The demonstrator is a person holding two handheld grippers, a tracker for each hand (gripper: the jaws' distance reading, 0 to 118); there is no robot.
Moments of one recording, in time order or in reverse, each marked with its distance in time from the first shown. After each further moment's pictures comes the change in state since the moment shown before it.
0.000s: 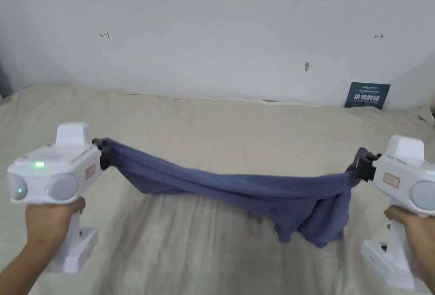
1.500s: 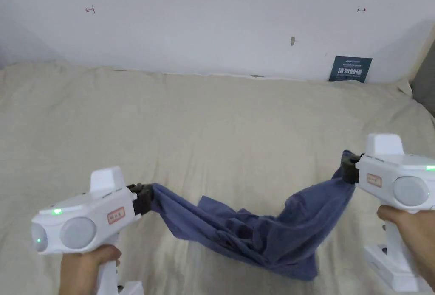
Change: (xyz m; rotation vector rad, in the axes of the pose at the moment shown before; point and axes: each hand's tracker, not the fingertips) left arm 0.053 -0.073 0.066 -0.196 -0.318 0.250; right arm -0.001 -0.023 0.075 -0.082 -0.034 0.169
